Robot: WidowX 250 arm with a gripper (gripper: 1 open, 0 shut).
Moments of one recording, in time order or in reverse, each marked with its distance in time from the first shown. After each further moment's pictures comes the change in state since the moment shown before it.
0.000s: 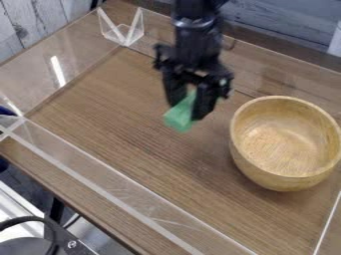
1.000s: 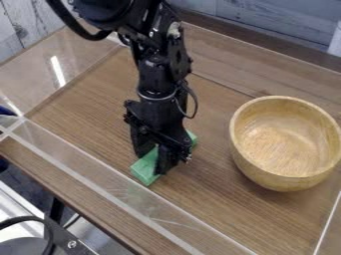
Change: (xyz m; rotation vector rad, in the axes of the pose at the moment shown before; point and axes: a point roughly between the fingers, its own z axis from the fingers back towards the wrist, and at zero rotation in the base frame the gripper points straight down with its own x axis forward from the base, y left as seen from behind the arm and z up) arm -0.052 0.031 -0.067 0.058 0.022 0.000
